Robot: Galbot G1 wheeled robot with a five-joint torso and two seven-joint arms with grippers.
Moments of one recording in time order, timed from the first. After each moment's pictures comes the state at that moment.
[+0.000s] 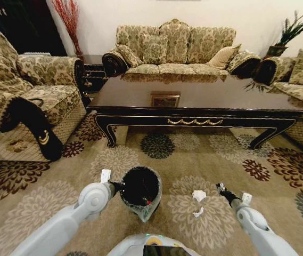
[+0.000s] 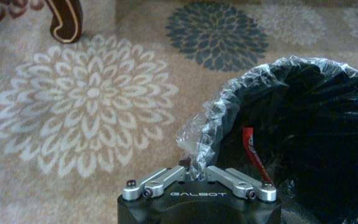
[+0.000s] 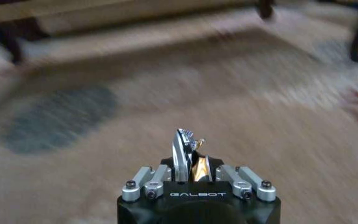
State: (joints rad) left arm 1.11 -0.78 -0.05 -2.22 -1.44 0.74 -0.93; right arm -1.45 0.90 0.57 1.67 0.84 -0.18 0.05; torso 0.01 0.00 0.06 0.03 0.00
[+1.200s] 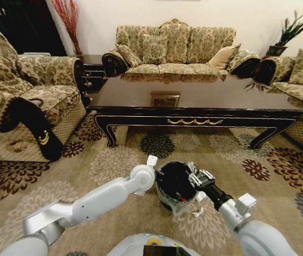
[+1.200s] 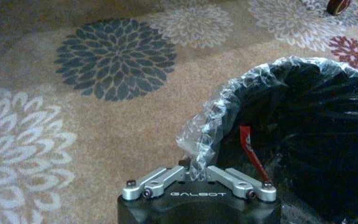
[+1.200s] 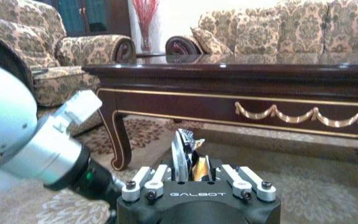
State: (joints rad) left arm 0.49 -1.09 0.52 -1.94 -1.58 0.74 -1.08; right arm -1.79 0.89 0.59 2.43 0.56 -0.20 0.04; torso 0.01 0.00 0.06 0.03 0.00
